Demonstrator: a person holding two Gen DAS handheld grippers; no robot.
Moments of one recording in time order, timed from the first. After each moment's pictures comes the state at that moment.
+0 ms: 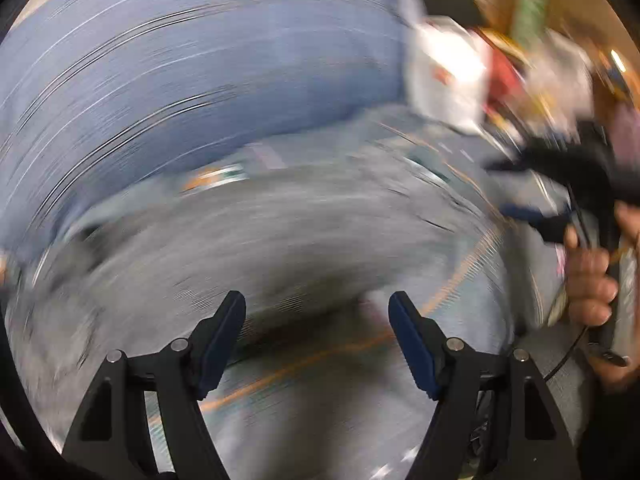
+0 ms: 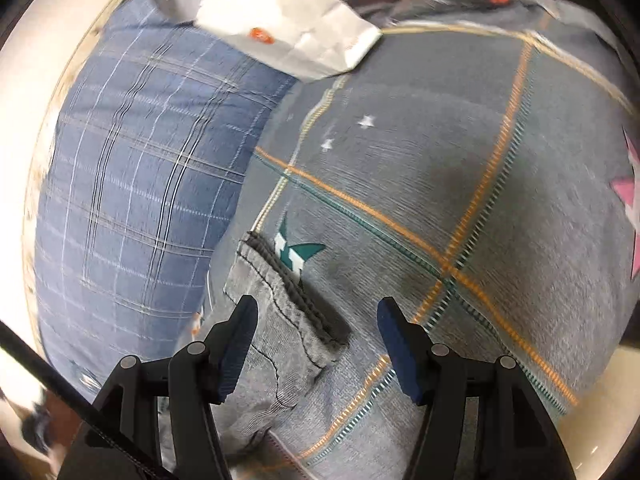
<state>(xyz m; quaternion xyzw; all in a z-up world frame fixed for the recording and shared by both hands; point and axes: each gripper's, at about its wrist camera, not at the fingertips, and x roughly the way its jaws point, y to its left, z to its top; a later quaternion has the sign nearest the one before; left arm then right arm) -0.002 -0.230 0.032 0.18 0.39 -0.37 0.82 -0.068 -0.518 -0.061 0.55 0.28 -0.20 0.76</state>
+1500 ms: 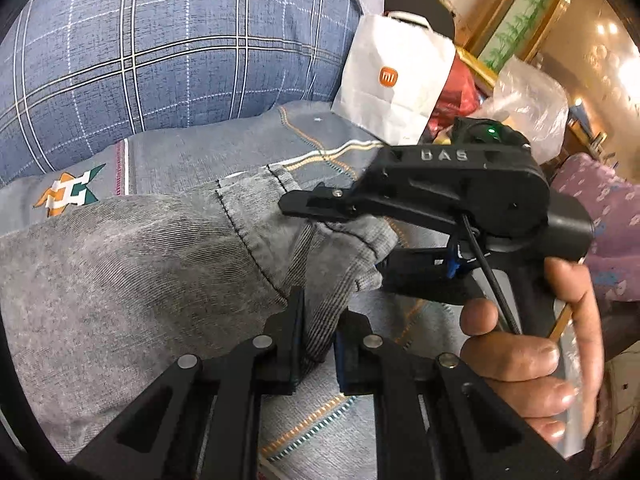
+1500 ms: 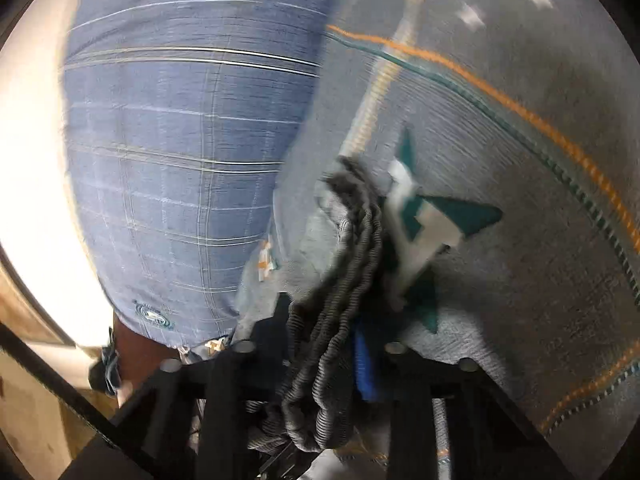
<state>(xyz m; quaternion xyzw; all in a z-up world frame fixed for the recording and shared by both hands) 0.042 -0.324 0.013 0.04 0.46 -0.47 0.75 0.049 -0.525 -0.083 0.59 0.34 0.04 0.73</state>
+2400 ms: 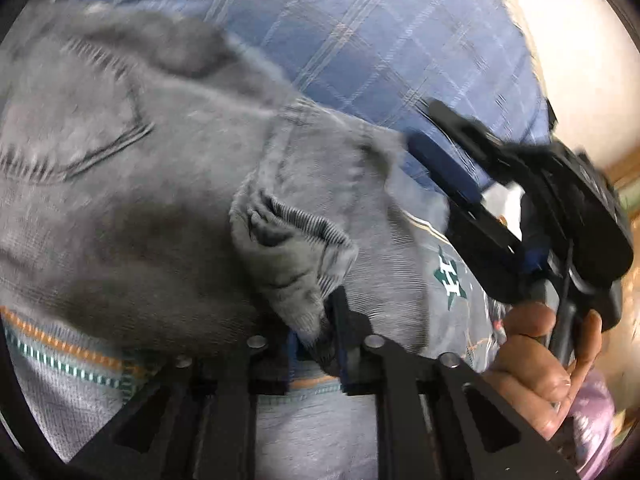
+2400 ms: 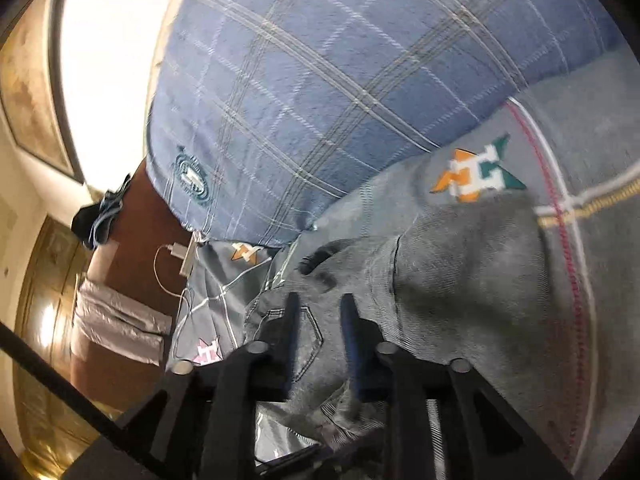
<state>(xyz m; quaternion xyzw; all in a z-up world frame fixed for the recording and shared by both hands) 0.093 -0.090 -0.044 -0.25 0.52 -0.29 0.77 0.162 -0.316 -0.027 0.42 0.35 0.21 0.81</state>
